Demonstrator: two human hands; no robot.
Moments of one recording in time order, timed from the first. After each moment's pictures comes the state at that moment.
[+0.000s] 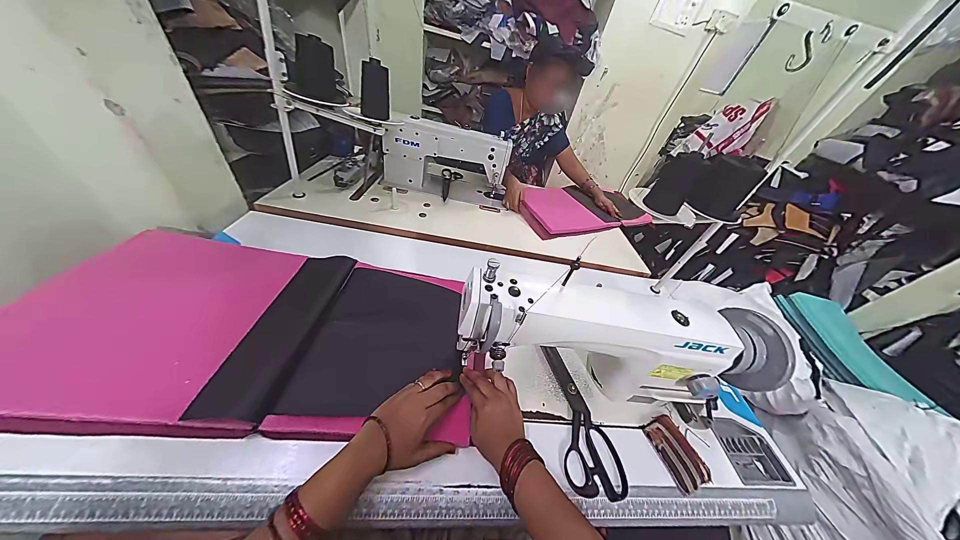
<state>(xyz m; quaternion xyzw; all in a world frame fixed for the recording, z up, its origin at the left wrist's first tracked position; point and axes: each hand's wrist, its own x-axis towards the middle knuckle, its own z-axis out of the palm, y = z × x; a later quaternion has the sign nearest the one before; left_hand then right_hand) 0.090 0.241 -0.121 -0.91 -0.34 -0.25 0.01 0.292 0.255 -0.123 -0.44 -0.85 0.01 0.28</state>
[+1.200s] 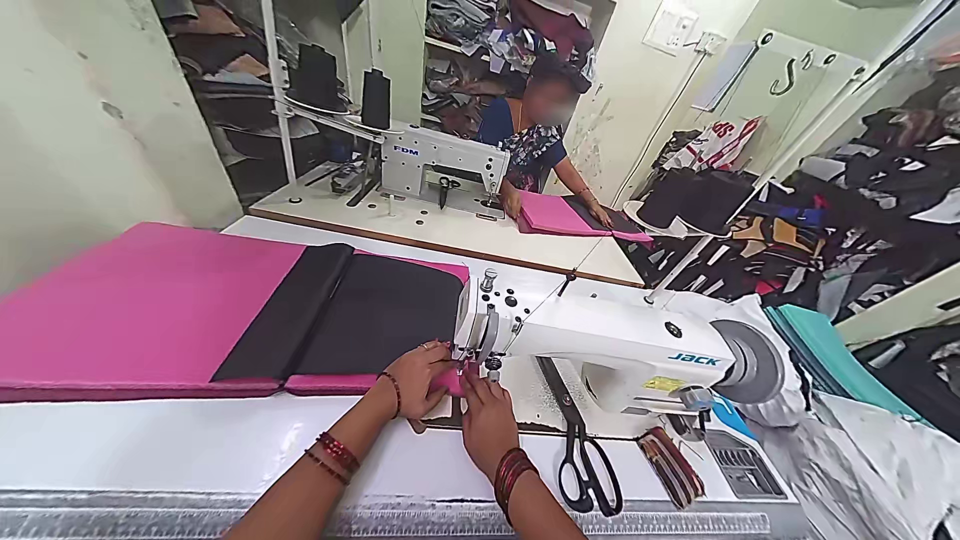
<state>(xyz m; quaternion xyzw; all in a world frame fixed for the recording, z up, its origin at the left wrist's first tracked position) 0.086 0.305 -0.097 -0.90 -0.40 -0.17 -0.09 0.288 0.258 -0.113 -0.51 -0.83 0.08 0.20</state>
